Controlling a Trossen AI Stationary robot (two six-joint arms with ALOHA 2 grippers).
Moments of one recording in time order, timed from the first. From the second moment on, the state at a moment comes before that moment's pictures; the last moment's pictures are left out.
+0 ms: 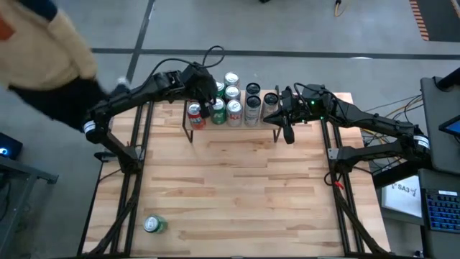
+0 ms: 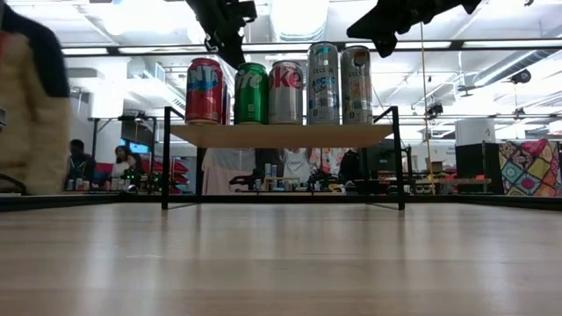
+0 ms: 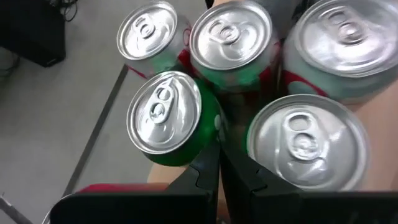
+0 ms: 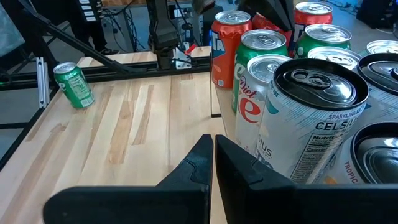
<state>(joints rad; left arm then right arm) 0.44 1.57 1.65 -0.90 -0.20 0.27 -0.40 1.08 0.99 -0.28 -0.37 -0.08</state>
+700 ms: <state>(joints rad) 0.30 1.54 1.65 -1.01 -0.27 0.24 -0.40 1.08 0.99 -0.28 -0.37 -0.07</state>
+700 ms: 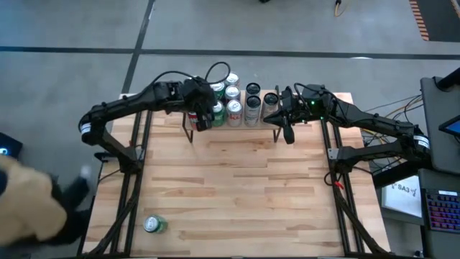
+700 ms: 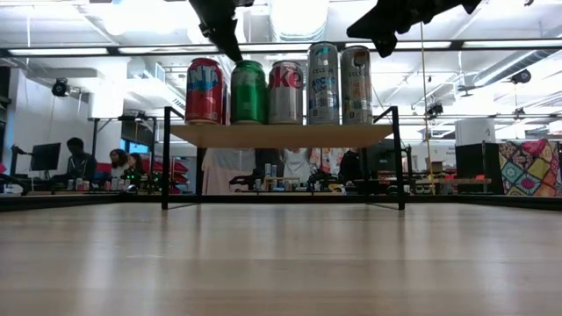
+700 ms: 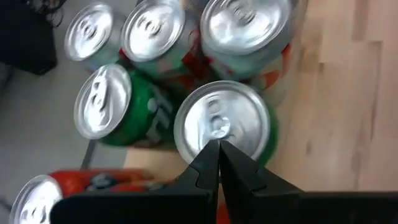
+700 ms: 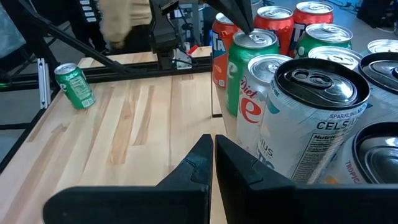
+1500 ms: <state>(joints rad) 0.26 1.54 1.66 -1.03 -0.30 0.12 -0.40 1.08 0.99 -0.28 -0.37 -0.07</state>
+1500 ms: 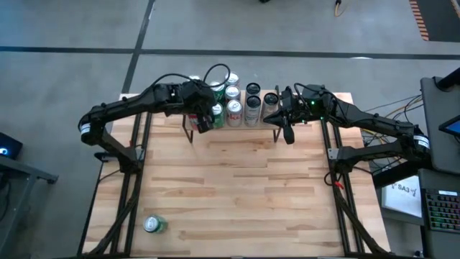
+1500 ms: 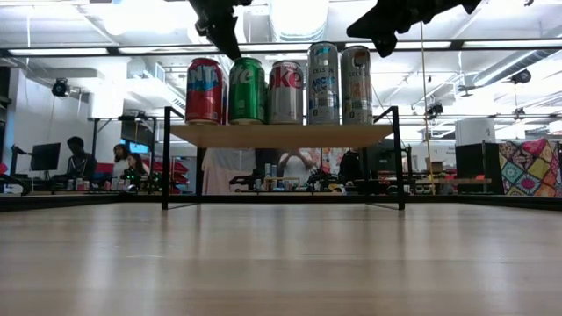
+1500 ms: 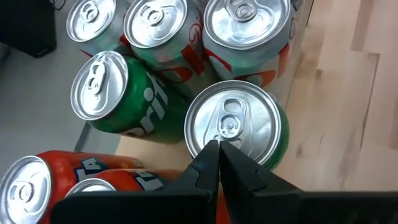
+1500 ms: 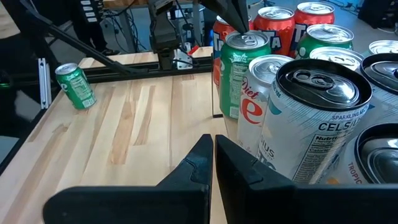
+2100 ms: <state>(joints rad) 0.23 1.54 1.71 -1.04 -0.09 0.25 -0.40 1.08 0.99 -0.28 -0.37 -0.07</state>
